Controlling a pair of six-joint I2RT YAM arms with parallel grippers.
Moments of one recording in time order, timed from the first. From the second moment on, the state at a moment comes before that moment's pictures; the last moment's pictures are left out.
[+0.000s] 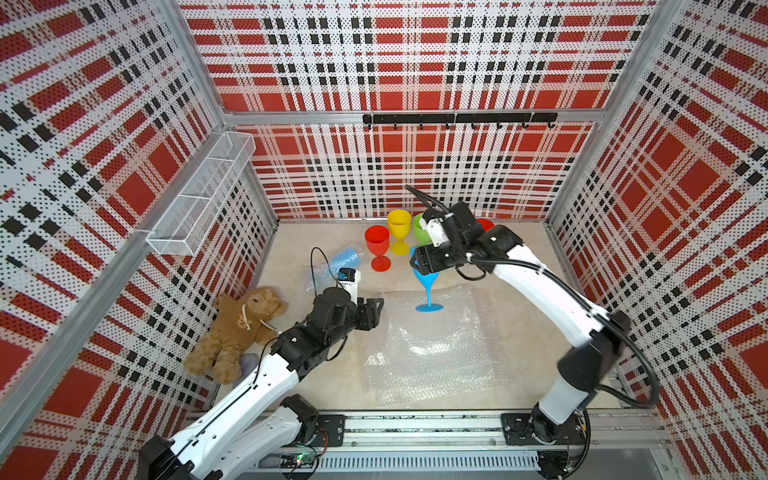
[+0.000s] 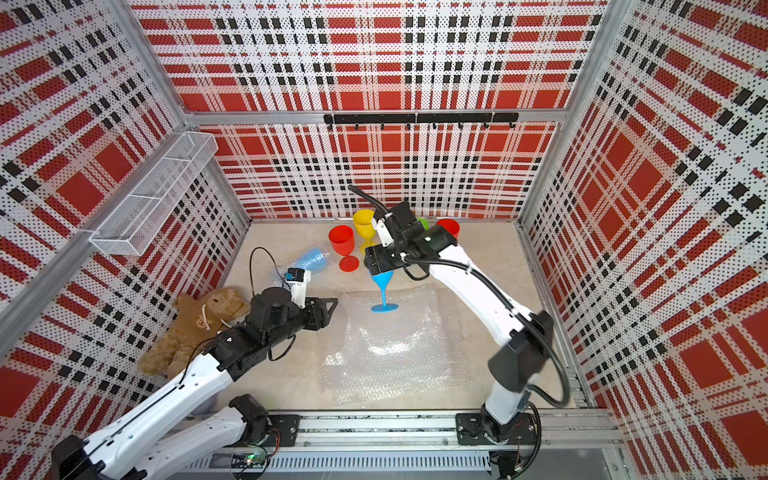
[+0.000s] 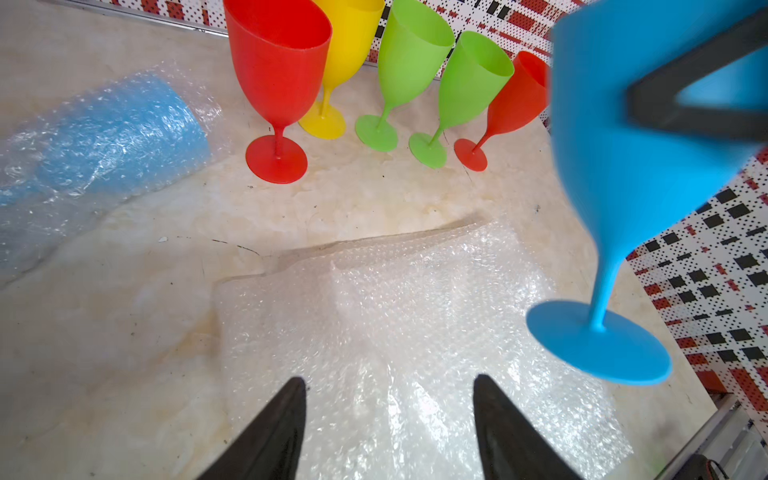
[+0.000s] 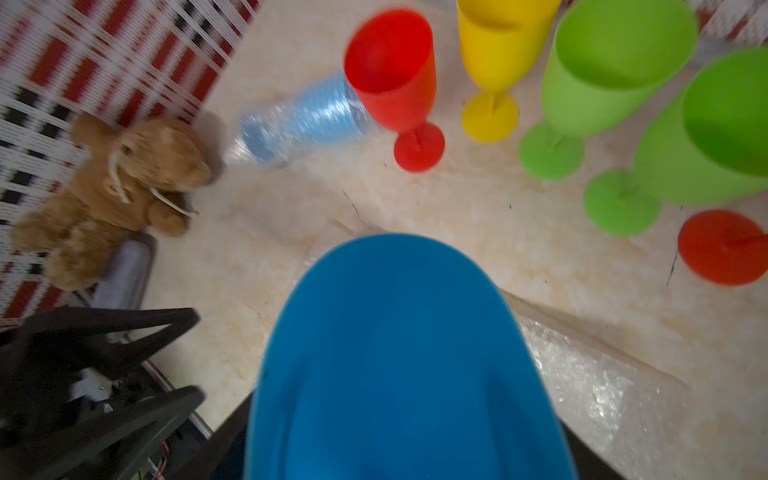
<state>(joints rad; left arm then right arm) -0.60 0.87 0.70 -0.35 -0.05 -0.47 0.67 1.60 1.68 -0.77 -0.10 0.25</state>
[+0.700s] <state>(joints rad) -0.58 0.93 0.70 -0.35 -0.07 -0.47 0.56 1.85 1.03 0.76 -0.18 -0.10</state>
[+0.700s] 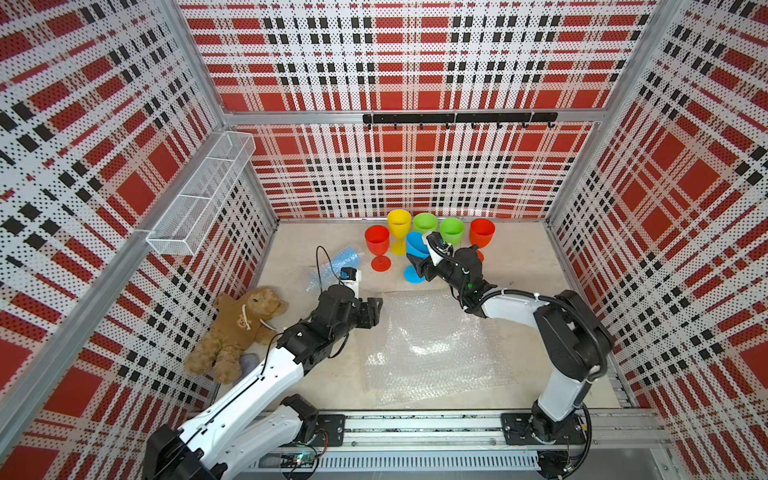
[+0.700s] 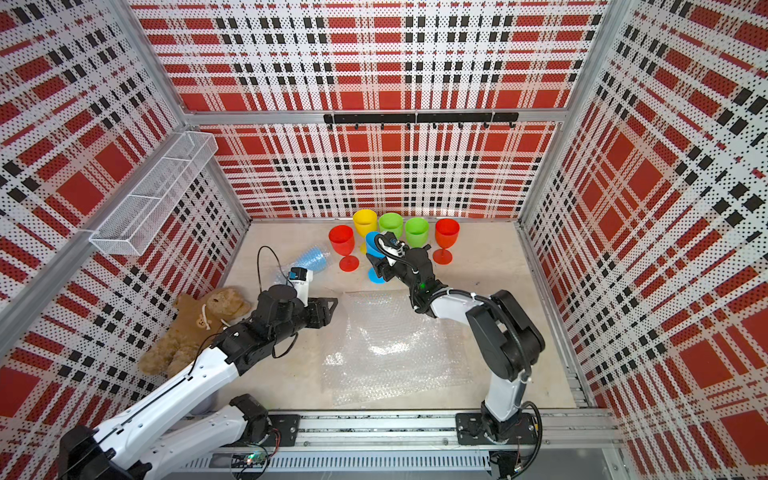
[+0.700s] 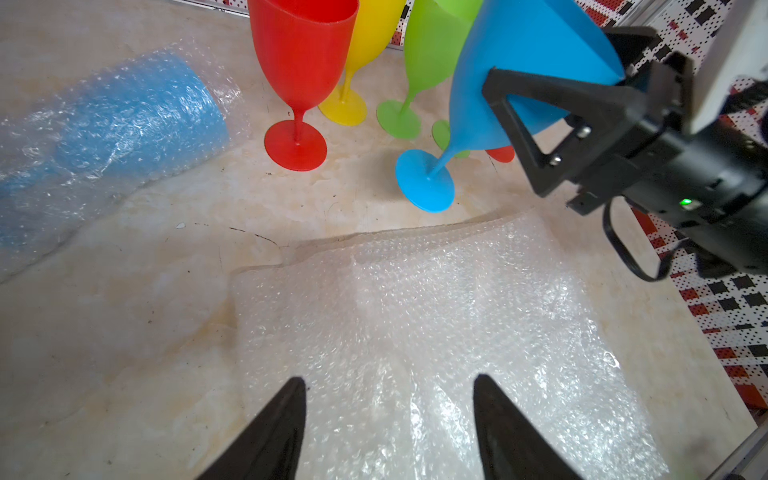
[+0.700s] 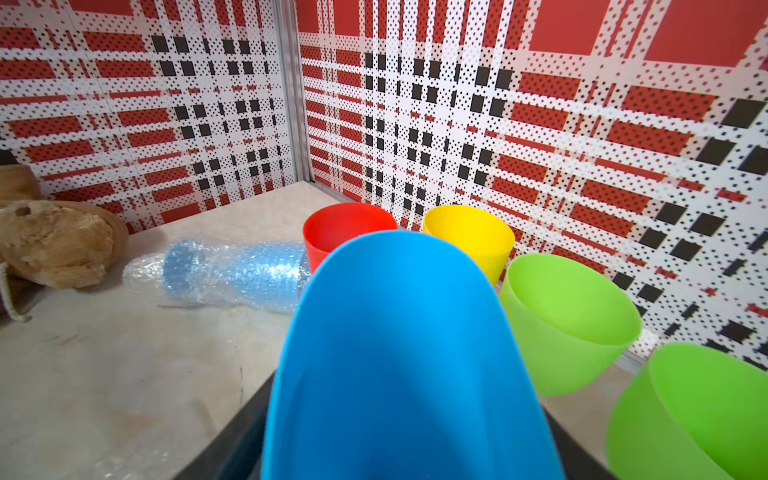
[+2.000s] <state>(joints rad) -0.56 0.96 0.70 -0.35 -0.09 -0.47 0.55 2.23 1.40 0.71 -0.21 -0.16</state>
